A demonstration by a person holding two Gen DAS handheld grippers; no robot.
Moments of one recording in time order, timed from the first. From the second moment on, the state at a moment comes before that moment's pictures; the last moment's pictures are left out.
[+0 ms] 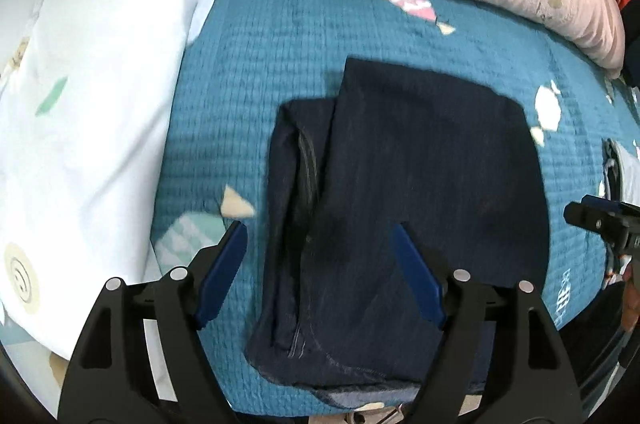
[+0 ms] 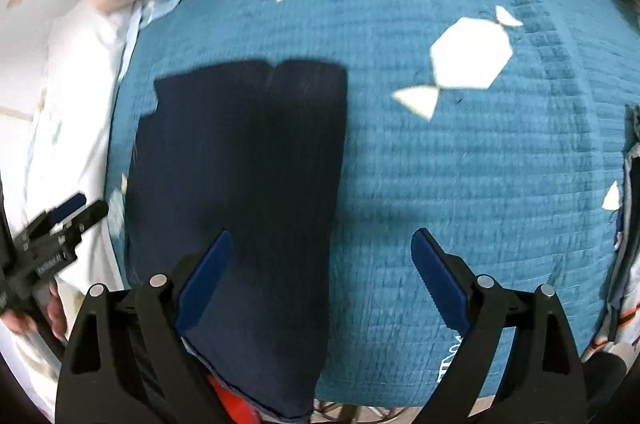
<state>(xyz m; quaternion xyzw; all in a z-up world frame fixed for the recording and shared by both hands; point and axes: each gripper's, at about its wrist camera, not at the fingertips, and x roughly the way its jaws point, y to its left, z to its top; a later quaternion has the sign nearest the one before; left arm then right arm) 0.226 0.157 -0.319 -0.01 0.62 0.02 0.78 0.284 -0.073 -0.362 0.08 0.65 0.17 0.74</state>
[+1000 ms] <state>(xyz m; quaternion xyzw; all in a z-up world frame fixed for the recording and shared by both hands) 0.181 0.209 -0.395 -0.17 0.65 -0.07 0.74 0.243 -0.050 -0.398 0.24 0.61 0.21 0.72</state>
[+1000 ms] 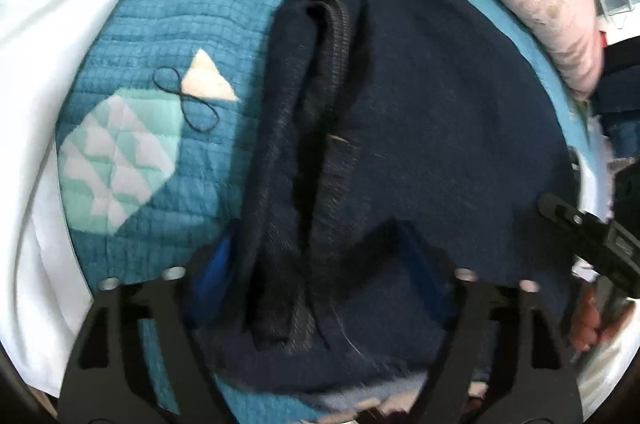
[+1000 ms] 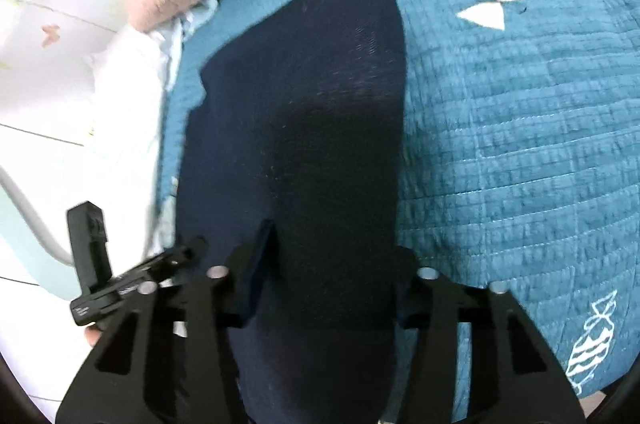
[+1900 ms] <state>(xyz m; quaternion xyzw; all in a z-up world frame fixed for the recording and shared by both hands) 0.191 0.193 -0.412 -0.28 0.66 -0.16 0.68 0.247 -0.041 -0.430 0.22 0.64 0.21 0.70</state>
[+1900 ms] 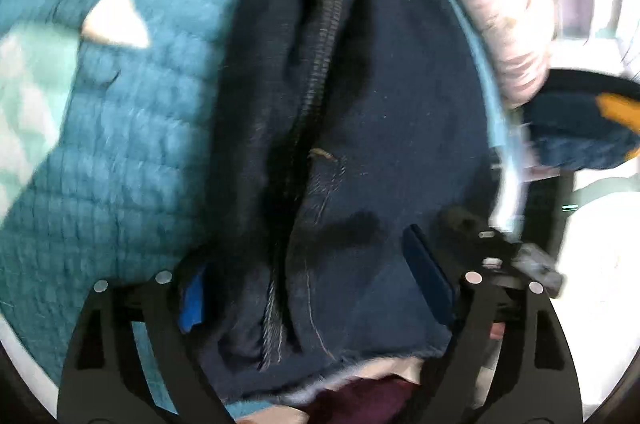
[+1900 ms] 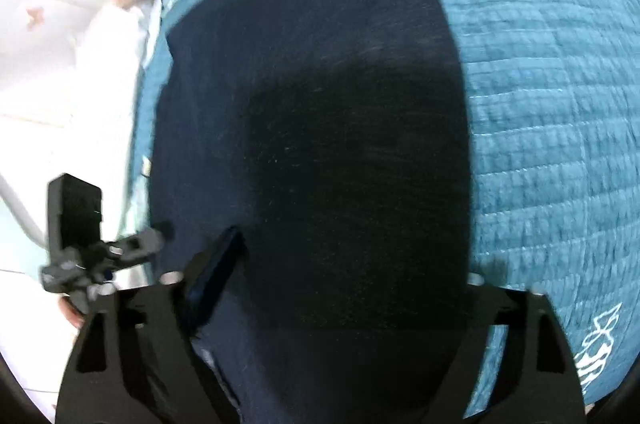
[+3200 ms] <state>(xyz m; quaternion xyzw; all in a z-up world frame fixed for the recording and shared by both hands) 0.177 -0.024 -0.248 -0.11 0.58 -0.16 0.79 0.225 -0.263 -0.284 0.27 0.52 0.22 0.78</state>
